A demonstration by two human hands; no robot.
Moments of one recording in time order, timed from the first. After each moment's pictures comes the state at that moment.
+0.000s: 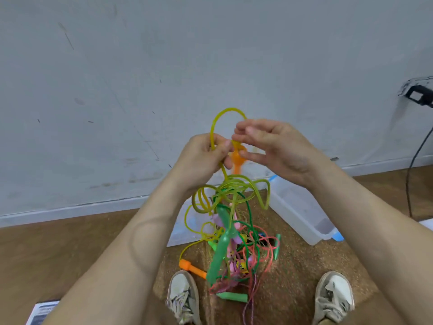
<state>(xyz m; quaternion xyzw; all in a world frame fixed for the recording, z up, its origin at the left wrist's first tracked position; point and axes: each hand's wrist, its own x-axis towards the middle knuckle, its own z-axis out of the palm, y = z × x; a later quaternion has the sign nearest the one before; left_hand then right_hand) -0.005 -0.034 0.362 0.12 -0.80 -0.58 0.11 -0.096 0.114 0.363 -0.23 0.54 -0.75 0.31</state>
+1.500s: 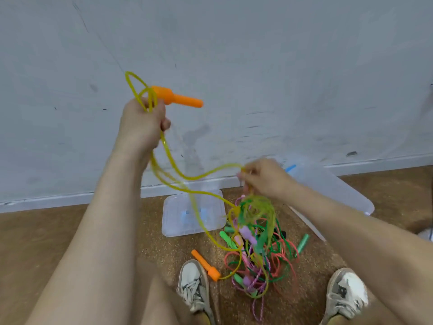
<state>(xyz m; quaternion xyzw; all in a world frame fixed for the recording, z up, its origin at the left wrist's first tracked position) 0.020 -0.131 0.386 0.29 -0.76 -0.51 0.28 -0.089 0.068 0.270 -0.36 0.84 -0.35 0.19</state>
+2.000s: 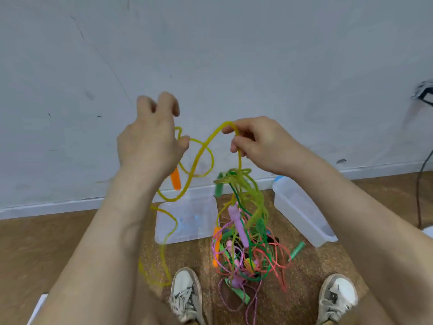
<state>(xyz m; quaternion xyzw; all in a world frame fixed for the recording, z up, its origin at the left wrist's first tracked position) 0.035 -0.085 0.402 0.25 -0.94 -0.03 0.24 -0.087 0.076 0.372 -0.42 0.81 -0.40 0.07</state>
